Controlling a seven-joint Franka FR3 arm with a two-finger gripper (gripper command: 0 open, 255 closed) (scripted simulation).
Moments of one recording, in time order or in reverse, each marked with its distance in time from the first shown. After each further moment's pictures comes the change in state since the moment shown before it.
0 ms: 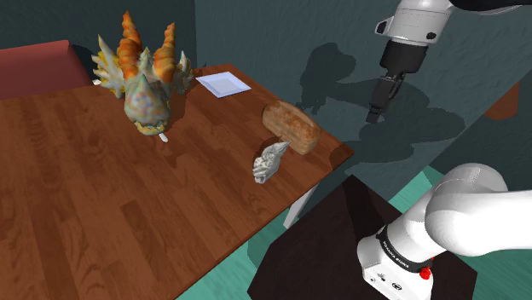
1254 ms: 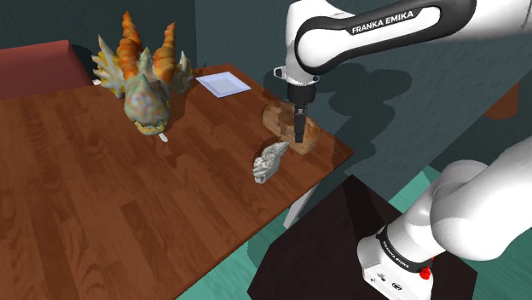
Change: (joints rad) arm 0.147 0.662 0.023 0.143 -0.062 0.408 -0.354
